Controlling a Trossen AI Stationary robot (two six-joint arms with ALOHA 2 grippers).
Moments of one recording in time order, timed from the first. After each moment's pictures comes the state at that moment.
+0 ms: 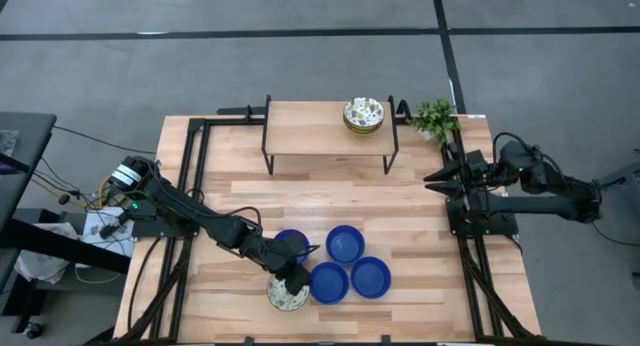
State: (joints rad) left arm -0.49 1.45 1.04 -0.04 -0.01 -1.25; right arm -0.12 0.28 0.64 -0.44 -0.24 0.11
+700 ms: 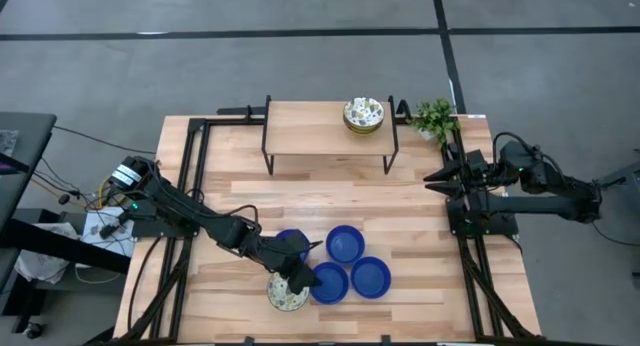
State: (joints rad) left arm -0.49 1.45 1.03 0.08 -0.08 -1.20; right arm -0.12 0.28 0.64 -0.44 -0.24 0.12
